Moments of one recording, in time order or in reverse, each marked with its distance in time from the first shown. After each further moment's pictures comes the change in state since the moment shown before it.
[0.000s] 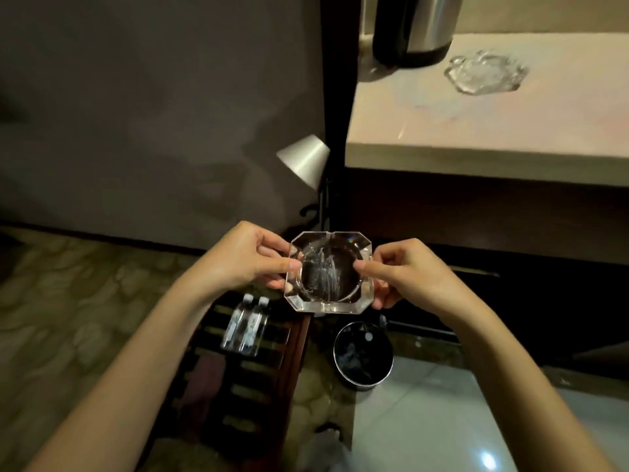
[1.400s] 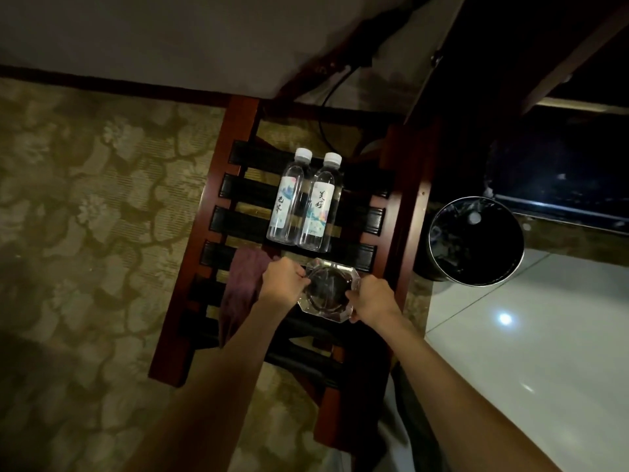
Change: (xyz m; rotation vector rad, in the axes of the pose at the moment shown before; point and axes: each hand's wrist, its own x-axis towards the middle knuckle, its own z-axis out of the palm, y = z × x) left_hand 0.135 -0.536 0.016 0.381 0.134 -0.639; right_hand 0.188 0.415 0.365 -0.370 -0.157 0.729
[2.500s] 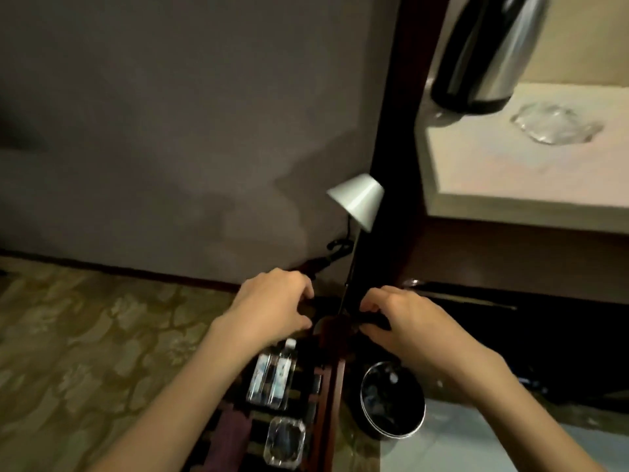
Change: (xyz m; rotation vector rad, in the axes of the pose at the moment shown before) left_hand -0.338 0.267 -0.300 0.617 0.274 0.769; right_hand -0.401 -0.140 -0.331 -0.595 0.536 -0.711
